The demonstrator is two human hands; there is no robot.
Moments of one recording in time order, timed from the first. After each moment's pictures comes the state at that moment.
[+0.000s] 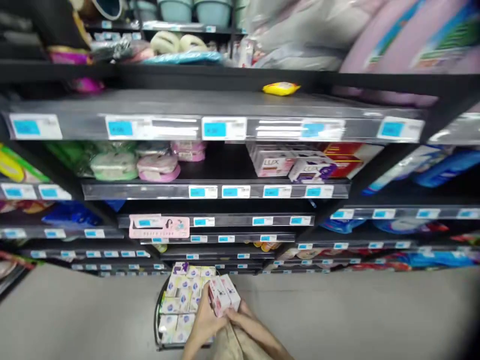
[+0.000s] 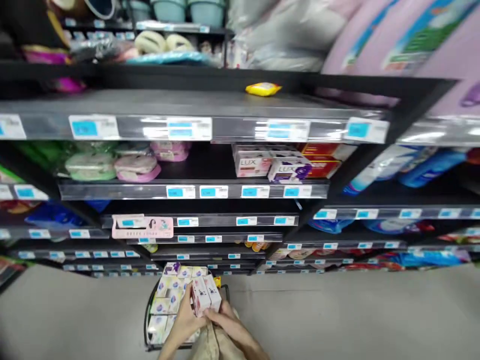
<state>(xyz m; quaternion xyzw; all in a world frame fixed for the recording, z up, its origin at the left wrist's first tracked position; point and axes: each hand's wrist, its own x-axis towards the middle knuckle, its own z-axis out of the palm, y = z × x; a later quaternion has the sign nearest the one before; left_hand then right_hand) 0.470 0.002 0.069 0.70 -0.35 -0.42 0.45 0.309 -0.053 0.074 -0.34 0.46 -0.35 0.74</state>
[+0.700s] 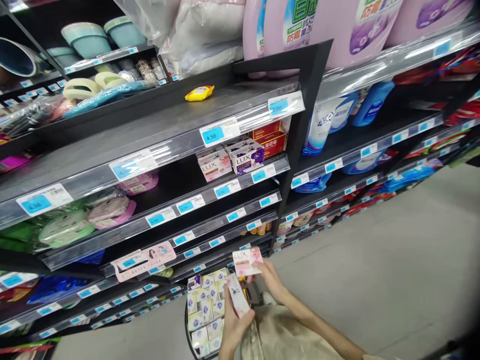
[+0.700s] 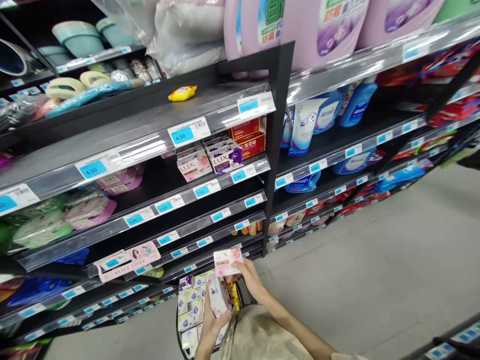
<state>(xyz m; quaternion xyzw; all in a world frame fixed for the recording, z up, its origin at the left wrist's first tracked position) 0.420 0.001 0.067 0.62 -0.35 -0.54 0.45 0.255 -0.121 0.129 -0.34 0.38 -0.48 0.72</state>
